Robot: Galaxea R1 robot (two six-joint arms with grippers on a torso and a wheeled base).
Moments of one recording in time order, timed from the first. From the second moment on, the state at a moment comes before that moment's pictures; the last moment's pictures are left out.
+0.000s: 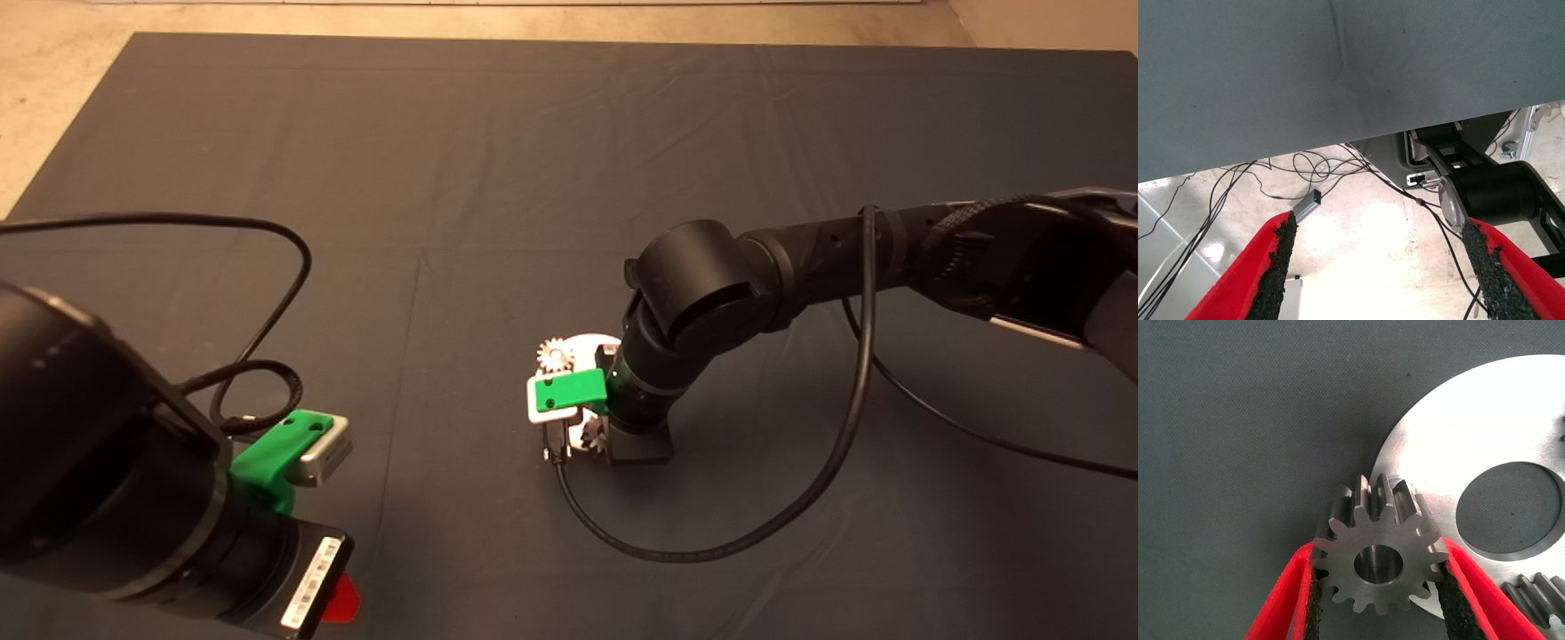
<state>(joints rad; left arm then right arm) -0.51 2.24 -0.35 0.00 1.53 -1.70 0.26 2.87 -1.05 -0.30 -1.52 0.21</state>
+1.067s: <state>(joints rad) -0.51 2.24 -0.35 0.00 1.53 -1.70 0.29 2.84 -0.89 -0.31 -1.53 0.21</state>
